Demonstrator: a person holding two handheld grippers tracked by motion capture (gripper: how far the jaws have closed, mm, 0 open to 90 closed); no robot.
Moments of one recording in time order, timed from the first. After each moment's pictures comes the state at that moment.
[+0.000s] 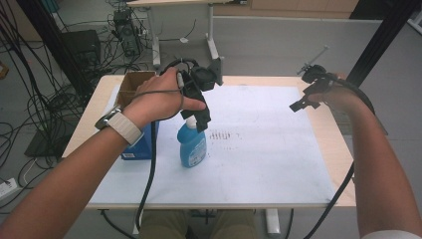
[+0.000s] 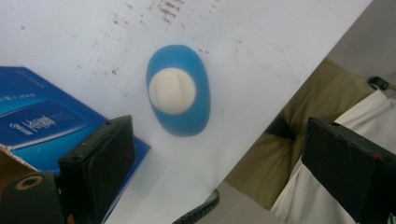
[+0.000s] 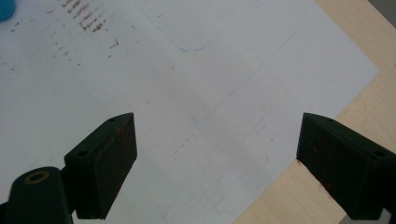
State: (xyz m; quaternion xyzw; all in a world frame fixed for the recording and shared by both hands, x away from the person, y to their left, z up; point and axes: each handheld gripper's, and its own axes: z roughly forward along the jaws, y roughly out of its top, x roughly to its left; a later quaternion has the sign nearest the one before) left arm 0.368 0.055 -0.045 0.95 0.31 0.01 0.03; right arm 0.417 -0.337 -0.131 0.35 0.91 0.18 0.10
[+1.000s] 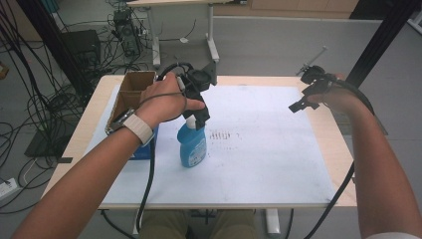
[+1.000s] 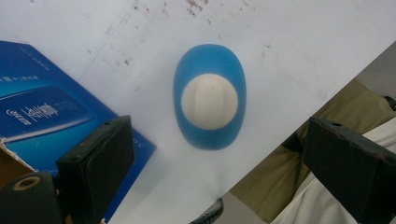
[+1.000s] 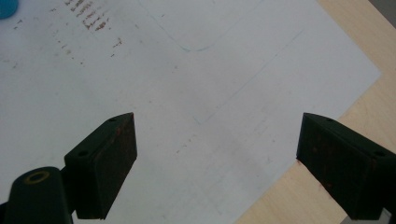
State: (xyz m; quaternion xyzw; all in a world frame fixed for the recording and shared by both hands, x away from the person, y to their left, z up) left arm 0.385 0.058 -0.072 0.93 0.36 0.01 0.02; right arm 0.416 -0.333 -0.131 0.34 0.92 0.18 0.10
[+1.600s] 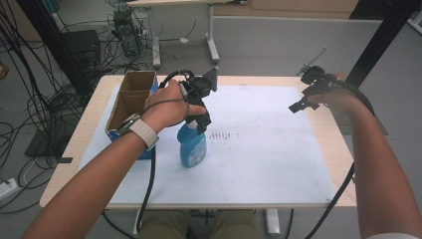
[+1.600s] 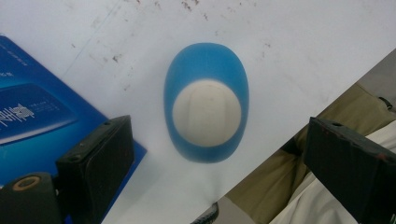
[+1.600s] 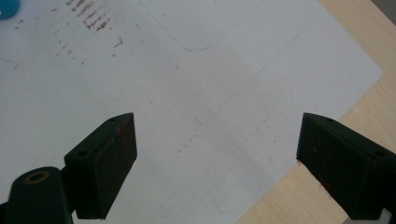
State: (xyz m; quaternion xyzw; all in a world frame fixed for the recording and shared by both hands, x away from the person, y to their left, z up) left arm 0.393 0.057 -0.093 0.93 0.37 0.00 0.01; right arm 0.415 -0.333 -0.132 0.34 0.92 0.18 0.10
